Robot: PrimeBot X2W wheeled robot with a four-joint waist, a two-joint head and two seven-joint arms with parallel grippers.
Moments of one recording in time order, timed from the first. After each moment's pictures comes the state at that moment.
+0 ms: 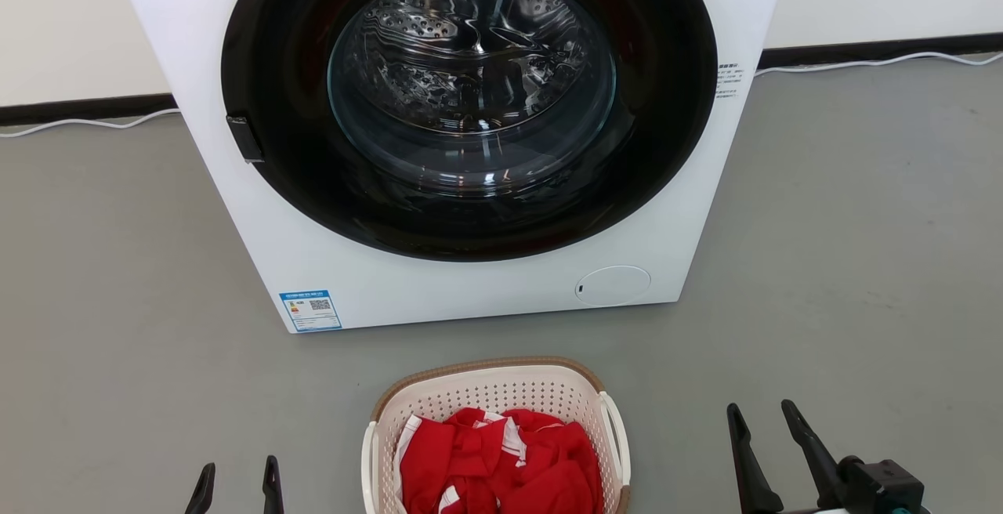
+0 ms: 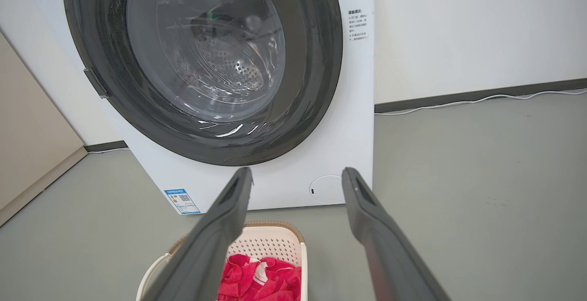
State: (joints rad) left arm 0.16 0.05 -0.03 0.15 -0.18 -0.04 -0.25; right arm 0.00 -0.04 0.10 0.28 0.26 0.13 -0.25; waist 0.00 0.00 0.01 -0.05
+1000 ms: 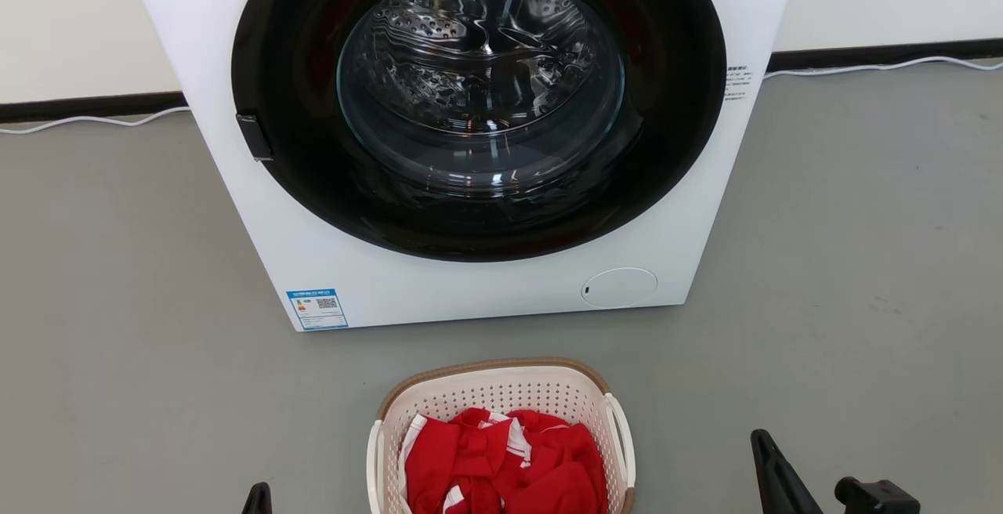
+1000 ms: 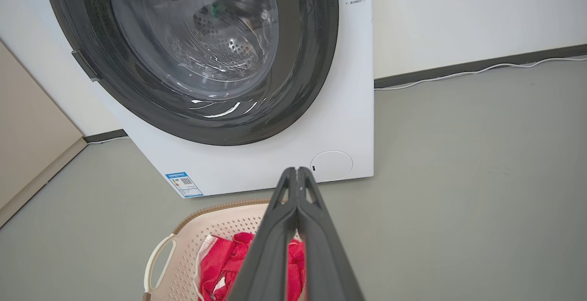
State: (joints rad) left arm 0.17 0.03 -0.05 0.20 -0.23 -0.04 -0.24; right arm 0.03 -0.03 0.11 0.33 0.29 0.13 -0.24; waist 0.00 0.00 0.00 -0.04
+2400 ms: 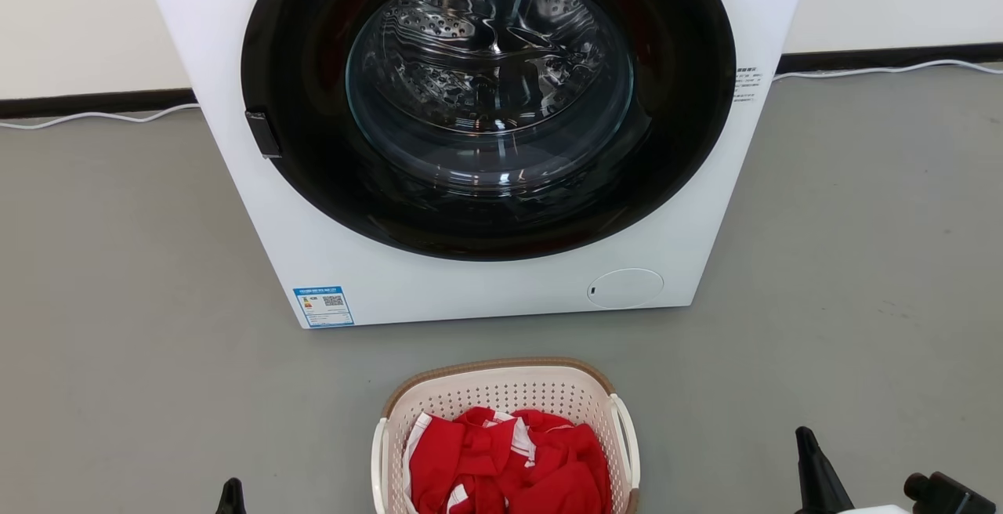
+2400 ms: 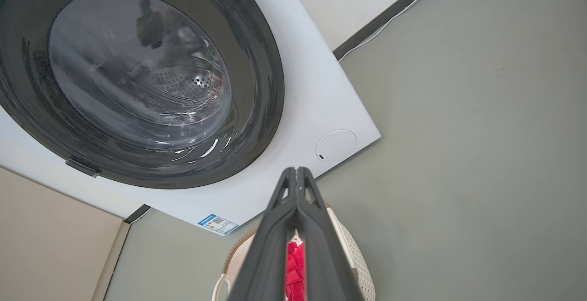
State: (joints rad) left arm 0.12 0.03 -0.01 0.23 -0.70 -0.07 -0.12; right arm 0.02 -0.05 0.05 0.31 0.76 0.13 -0.14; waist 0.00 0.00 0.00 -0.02
